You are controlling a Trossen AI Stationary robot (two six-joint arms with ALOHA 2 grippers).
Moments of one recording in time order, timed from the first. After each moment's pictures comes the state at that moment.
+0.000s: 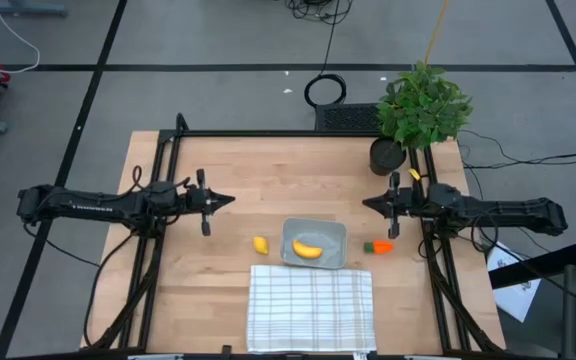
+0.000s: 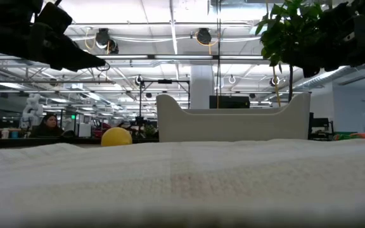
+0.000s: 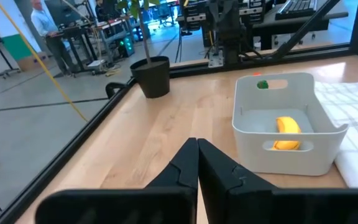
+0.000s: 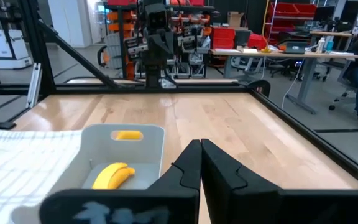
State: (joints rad) left arm 0.07 0.59 0.16 0.29 -0.10 0.18; right arm -0.08 0.30 0.09 0.14 0.02 -0.01
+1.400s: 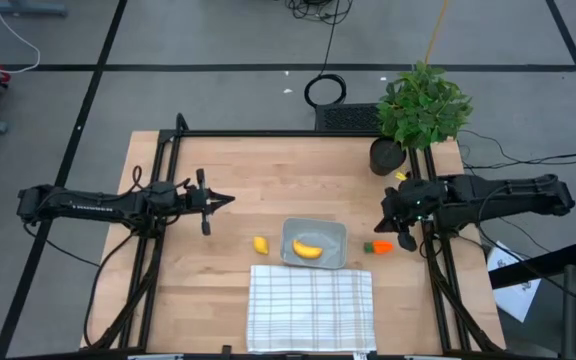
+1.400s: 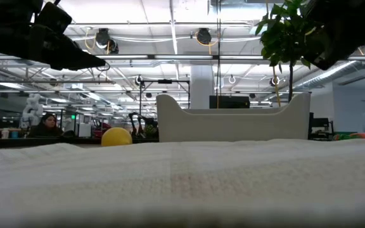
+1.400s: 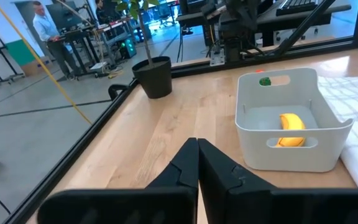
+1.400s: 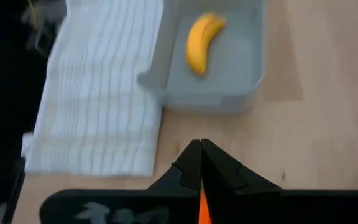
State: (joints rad) left arm 0.07 0.59 0.16 0.29 -0.10 0.21; right arm 0.02 0.72 0.65 -0.77 -0.25 0.17
